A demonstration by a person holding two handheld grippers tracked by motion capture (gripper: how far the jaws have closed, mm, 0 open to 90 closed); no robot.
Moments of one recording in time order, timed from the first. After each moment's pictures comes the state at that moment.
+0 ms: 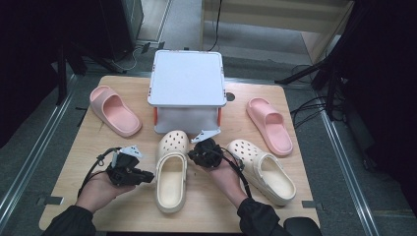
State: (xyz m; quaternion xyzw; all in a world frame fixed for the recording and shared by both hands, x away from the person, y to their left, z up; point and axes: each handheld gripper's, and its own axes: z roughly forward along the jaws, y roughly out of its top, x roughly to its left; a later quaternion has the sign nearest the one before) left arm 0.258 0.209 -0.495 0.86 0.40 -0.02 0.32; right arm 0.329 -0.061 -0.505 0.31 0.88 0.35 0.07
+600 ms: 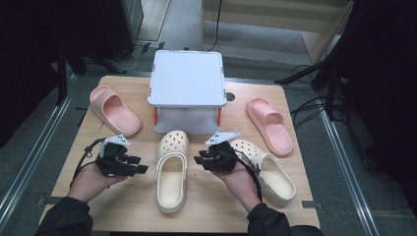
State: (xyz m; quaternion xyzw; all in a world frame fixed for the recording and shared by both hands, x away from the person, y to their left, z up) left arm 0.278 0.237 -0.490 0.84 0.43 0.00 0.34; right arm 0.306 -0.098 -0.474 0.30 0.87 0.39 0.05
